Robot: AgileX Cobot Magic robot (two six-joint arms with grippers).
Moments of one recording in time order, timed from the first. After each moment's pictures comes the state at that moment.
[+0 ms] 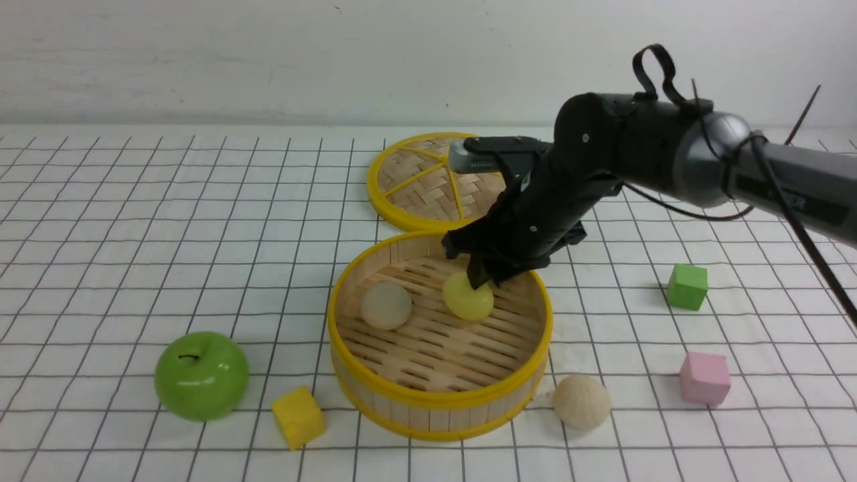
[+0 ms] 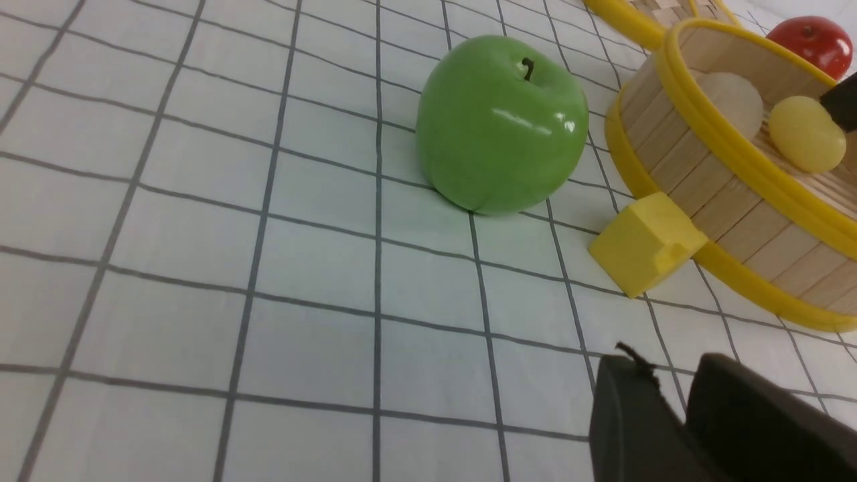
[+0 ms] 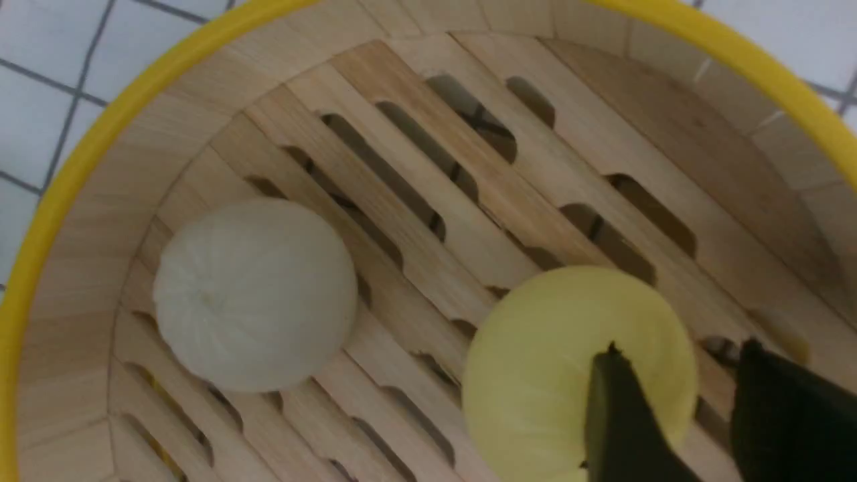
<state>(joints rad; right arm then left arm) 0.44 2.11 -1.76 0.27 0.82 -0.03 -0.25 -0.01 0.03 0.03 0.38 -0.48</state>
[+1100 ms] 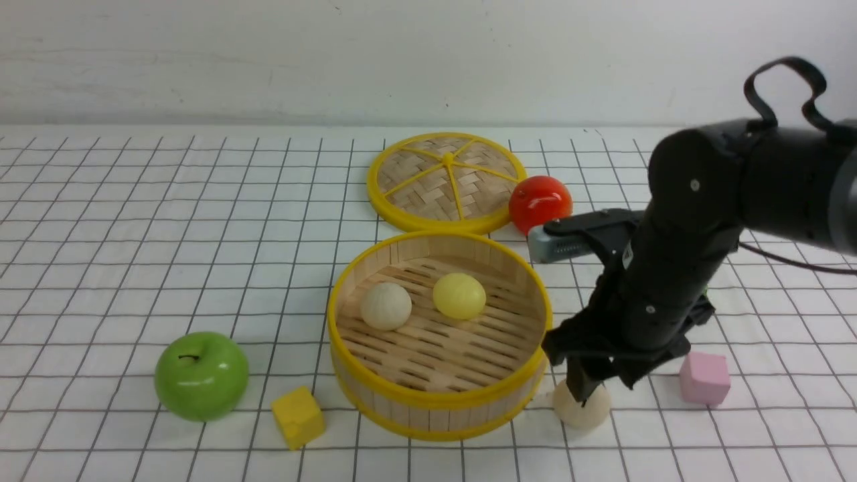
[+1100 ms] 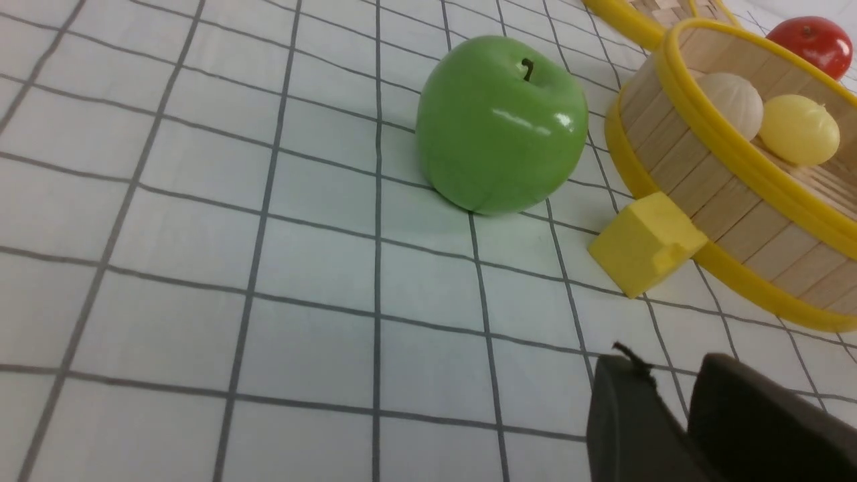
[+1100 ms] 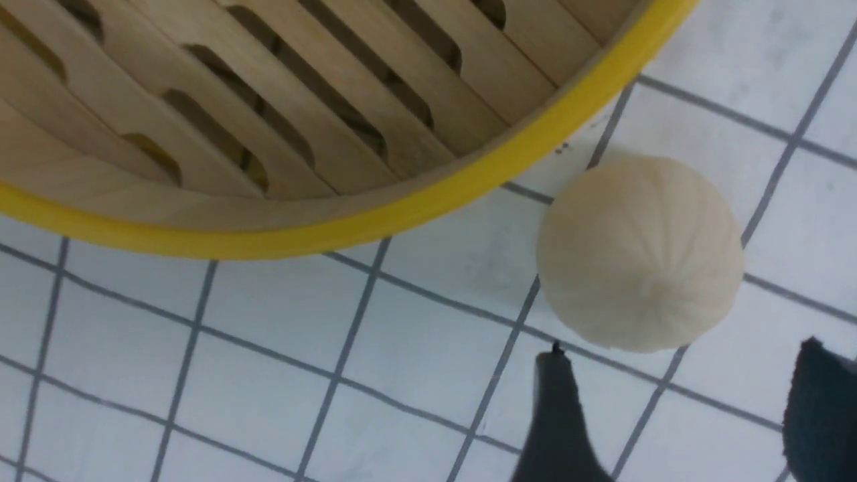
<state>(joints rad) 0.44 1.79 -1.27 0.15 0.95 0.02 -0.25 -0.01 0.03 0.03 0.38 -0.48</state>
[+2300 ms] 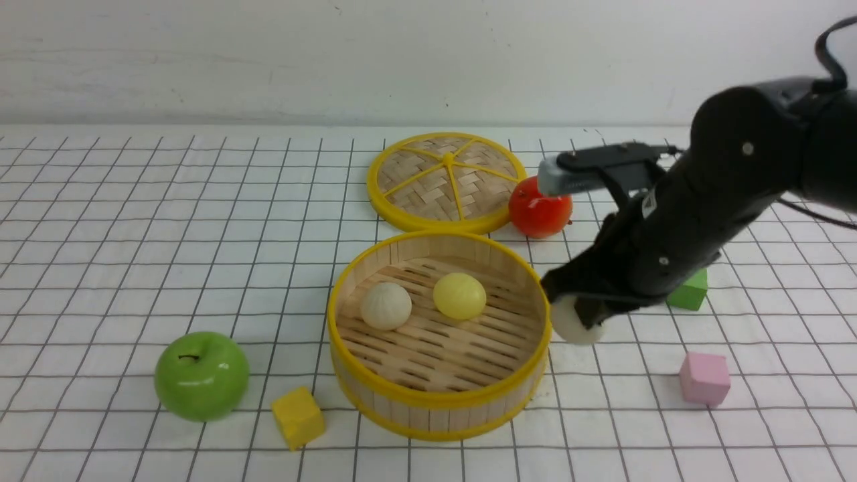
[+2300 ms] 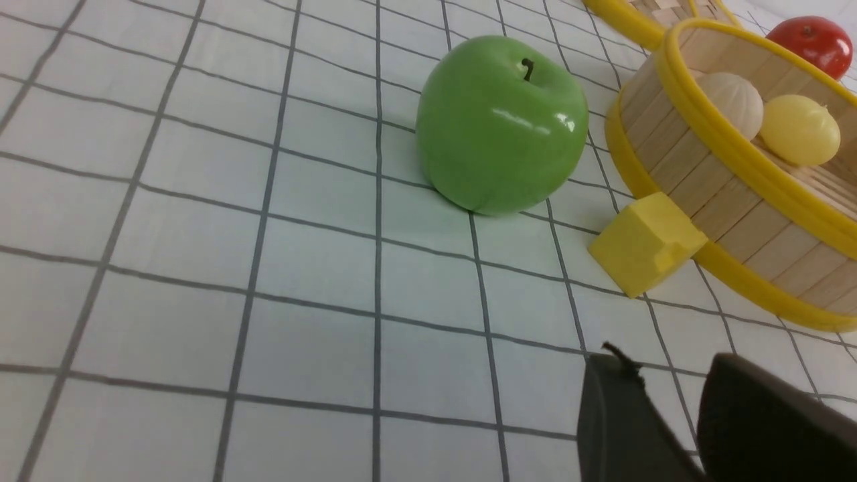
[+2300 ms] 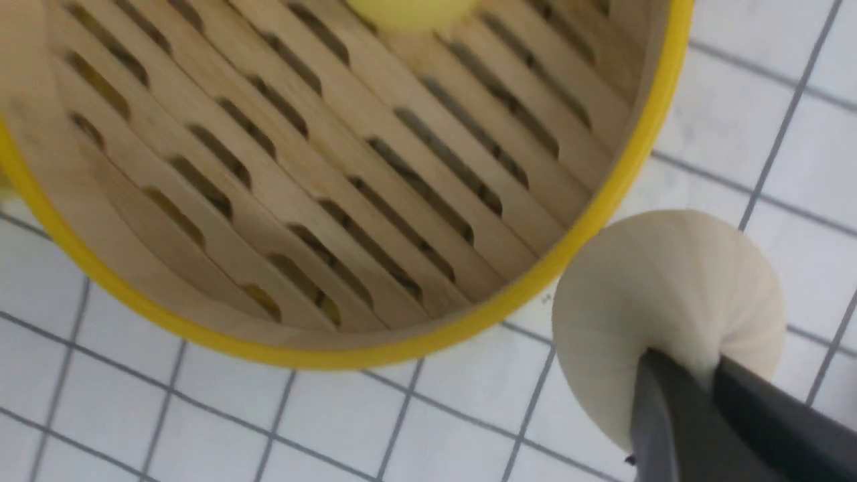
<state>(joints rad) 0.44 1.68 -1.35 0.15 0.87 0.02 -0.25 -0.01 0.03 0.03 0.38 -0.48</state>
